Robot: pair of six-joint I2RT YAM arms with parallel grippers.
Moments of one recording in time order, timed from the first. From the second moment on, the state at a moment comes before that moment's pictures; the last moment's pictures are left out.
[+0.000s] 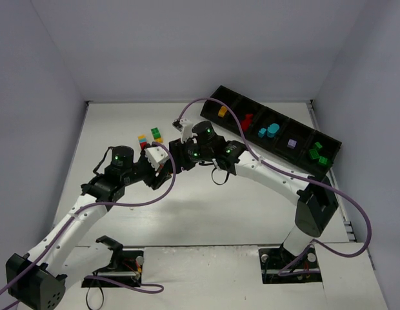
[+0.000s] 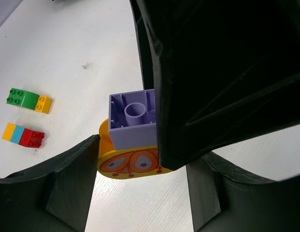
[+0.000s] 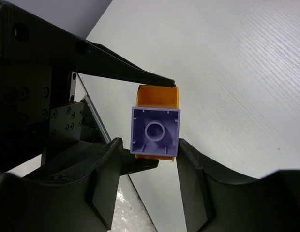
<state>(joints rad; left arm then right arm) -0.43 0.94 0.80 -0.34 0.39 0.36 0.84 1.65 1.35 -0.22 -0.43 0.44</state>
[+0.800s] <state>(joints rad) -0.45 0.96 0.80 -0.34 0.40 0.36 0.84 1.65 1.39 -0.25 -0.34 0.40</state>
